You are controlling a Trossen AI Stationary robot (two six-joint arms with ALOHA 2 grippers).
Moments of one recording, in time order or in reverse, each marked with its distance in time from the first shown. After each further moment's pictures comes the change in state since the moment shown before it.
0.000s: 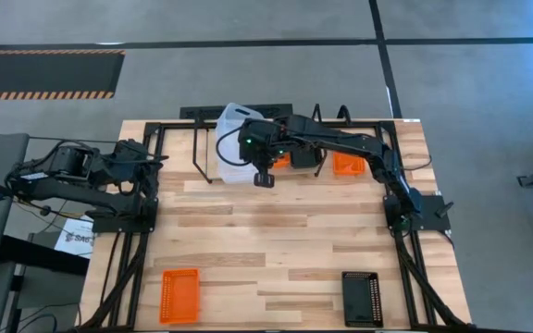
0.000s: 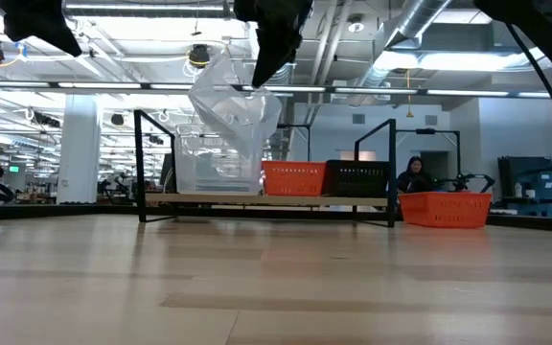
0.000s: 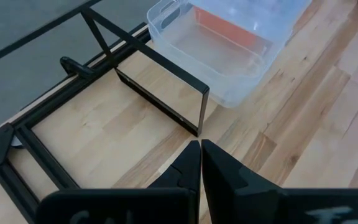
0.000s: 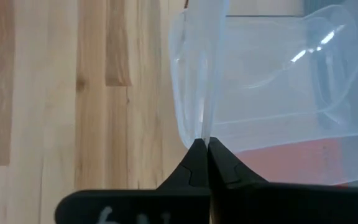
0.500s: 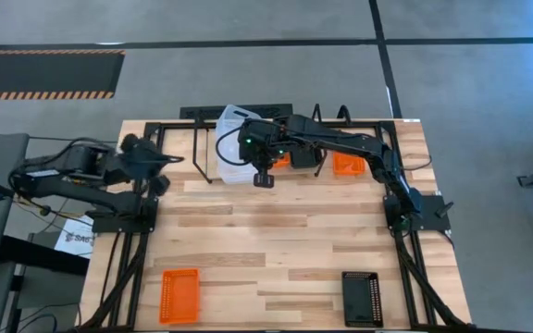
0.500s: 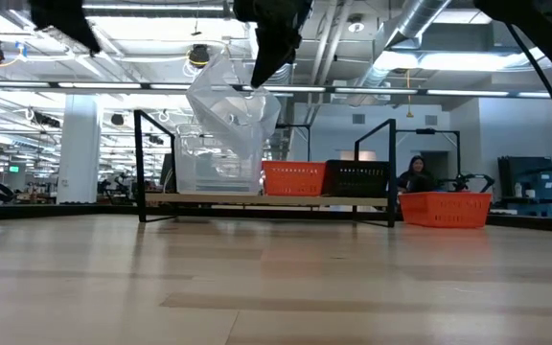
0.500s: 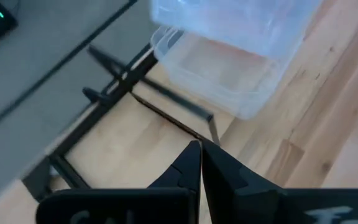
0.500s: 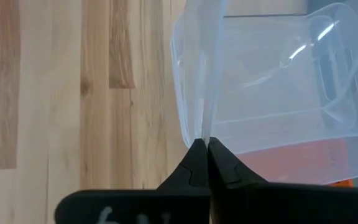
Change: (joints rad) left arm 0.019 0.182 0.072 0.039 -0.075 0.137; right arm 0.000 0.001 -0.001 0.003 -0.017 0.020
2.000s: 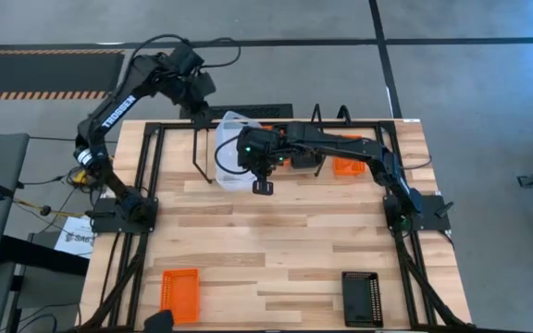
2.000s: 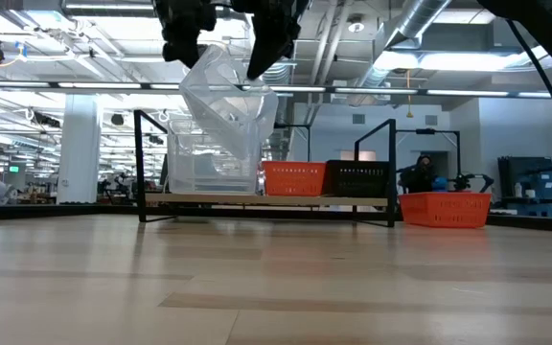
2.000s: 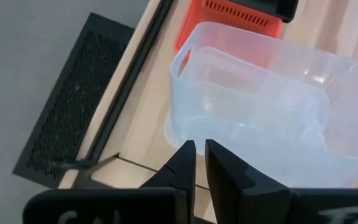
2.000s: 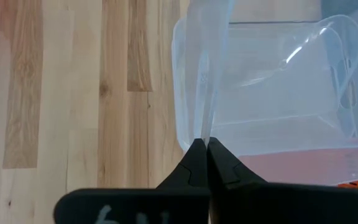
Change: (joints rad) left arm 0.837 0.851 0.829 -0.109 0.807 0.834; right arm 0.046 -0.004 0.002 0.000 0.000 0.036
